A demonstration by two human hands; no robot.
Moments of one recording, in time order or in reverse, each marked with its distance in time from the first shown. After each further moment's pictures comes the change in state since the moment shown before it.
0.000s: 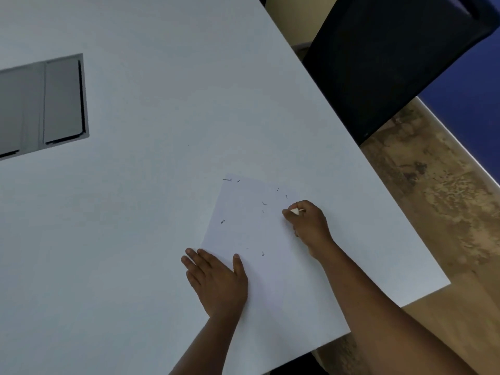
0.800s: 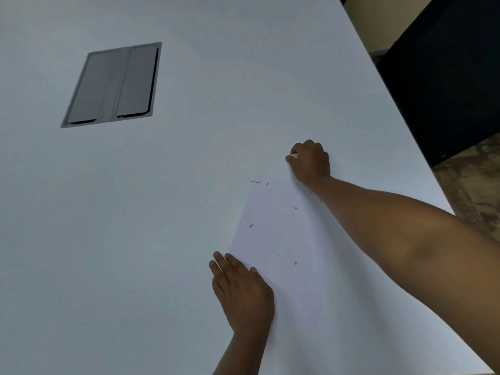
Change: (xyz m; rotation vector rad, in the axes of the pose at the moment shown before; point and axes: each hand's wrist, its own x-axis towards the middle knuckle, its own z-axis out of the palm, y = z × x) left_hand -0.017 0.005 0.028 0.036 0.172 -0.098; right_hand 0.148 -0.090 0.099 -0.790 0.019 -0.723
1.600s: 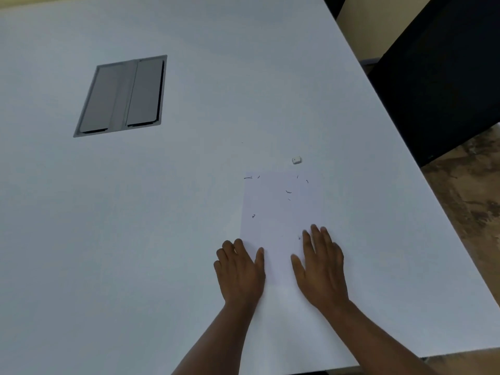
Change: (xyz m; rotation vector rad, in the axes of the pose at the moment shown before) left_hand 0.039 -0.022 -0.031 0.015 0.049 0.224; right_hand -0.266 -0.003 0.009 -0.188 -0.007 -0.033
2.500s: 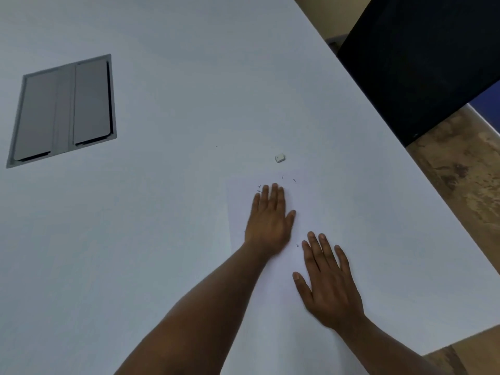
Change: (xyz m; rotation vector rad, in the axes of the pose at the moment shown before) left_hand 0.124 0.082 0.015 -0.005 -0.305 0.696; right_hand -0.012 0.005 0.010 -0.099 -0.082 -0.011
